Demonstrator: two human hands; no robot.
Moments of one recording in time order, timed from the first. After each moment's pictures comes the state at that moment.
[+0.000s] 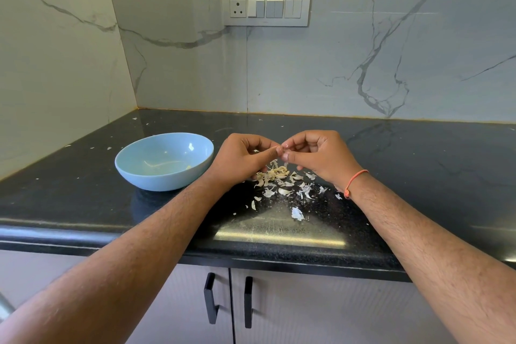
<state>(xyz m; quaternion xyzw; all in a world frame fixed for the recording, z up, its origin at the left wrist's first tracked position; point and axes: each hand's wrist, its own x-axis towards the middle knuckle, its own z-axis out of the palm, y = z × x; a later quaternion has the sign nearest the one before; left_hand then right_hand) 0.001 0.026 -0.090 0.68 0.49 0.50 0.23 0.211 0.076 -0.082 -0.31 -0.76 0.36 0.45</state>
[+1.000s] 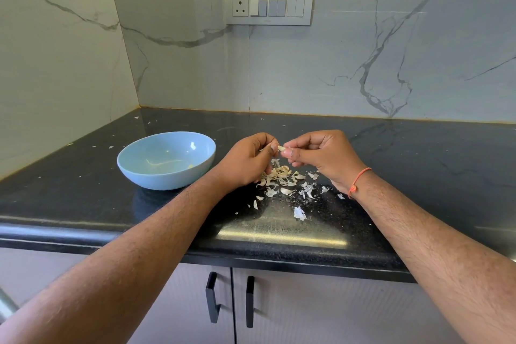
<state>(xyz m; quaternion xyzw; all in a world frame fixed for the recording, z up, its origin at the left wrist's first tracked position) 0.003 0.031 -0.091 0.71 0.50 0.43 0.24 0.210 0.074 -0.081 -0.30 -0.72 0.42 0.46</state>
